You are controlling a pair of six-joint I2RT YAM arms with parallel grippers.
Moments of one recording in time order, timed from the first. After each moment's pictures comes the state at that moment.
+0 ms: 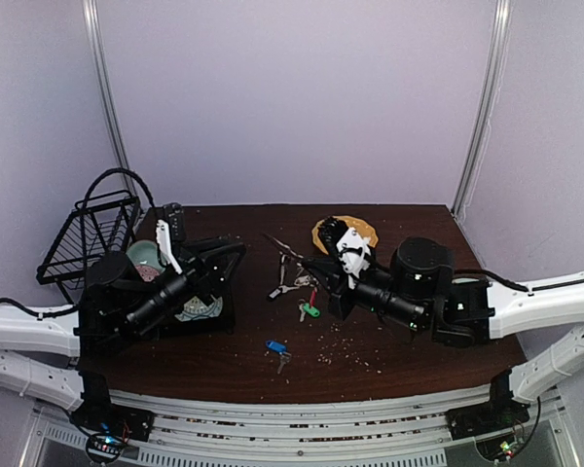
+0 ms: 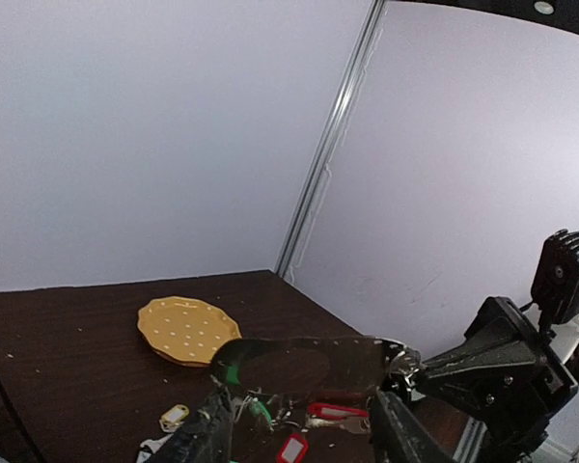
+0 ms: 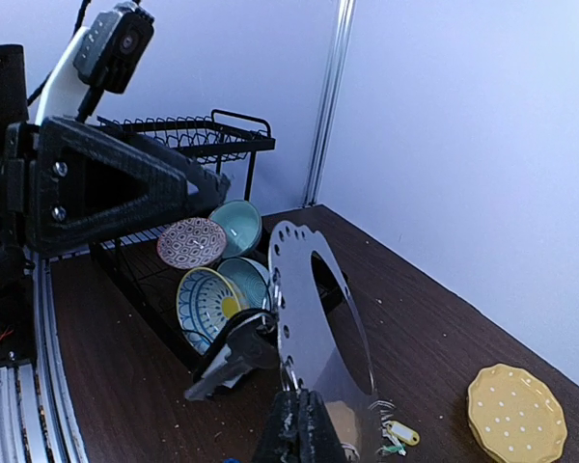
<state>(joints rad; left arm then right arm) -1.08 1.01 0.52 0.66 -0.26 -0.33 1.21 1.29 0.84 0.37 0.32 -0.13</state>
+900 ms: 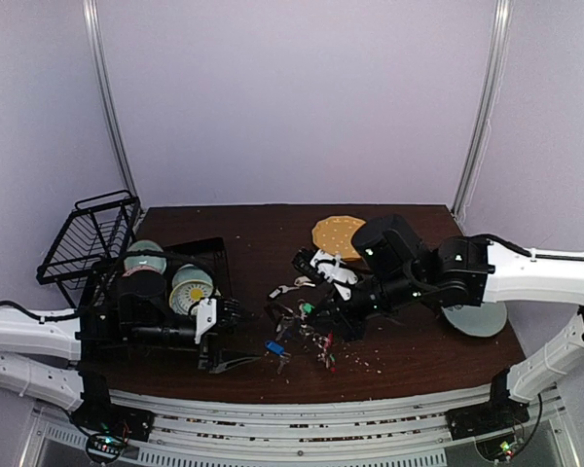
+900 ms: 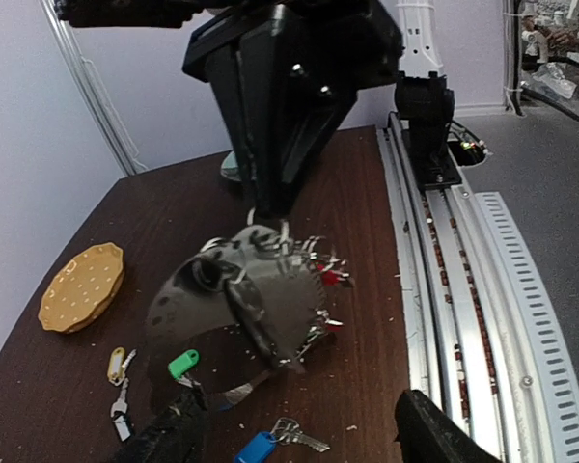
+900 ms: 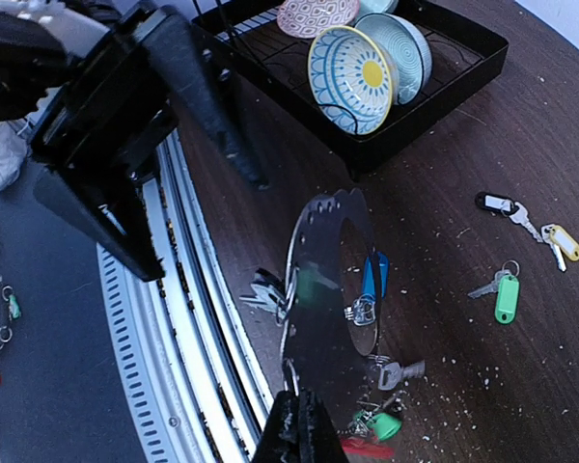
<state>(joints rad) -1.08 0.99 0.48 0.23 0.30 0.33 1.14 1.38 1.16 -0.50 -0.12 0.13</state>
